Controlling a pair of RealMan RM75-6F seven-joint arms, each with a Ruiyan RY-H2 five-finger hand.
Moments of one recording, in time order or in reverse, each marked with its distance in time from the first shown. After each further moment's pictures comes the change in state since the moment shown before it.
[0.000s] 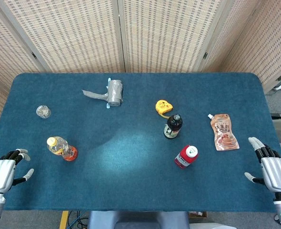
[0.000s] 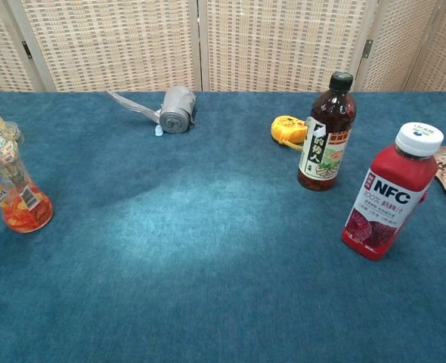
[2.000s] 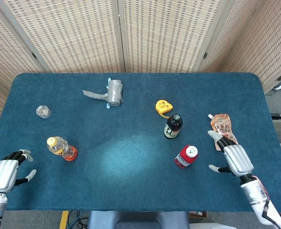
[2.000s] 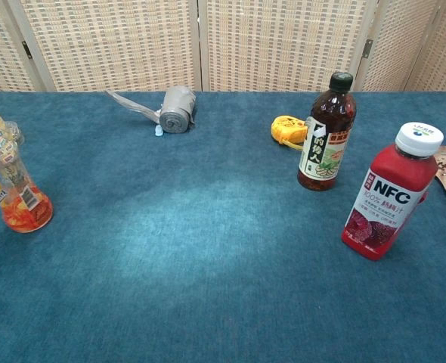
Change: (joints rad) left arm -0.008 -0.002 0.008 -0.004 0.002 -0.020 0.000; right arm 0.201 -0.143 0.035 0.066 -0.083 -0.198 0.227
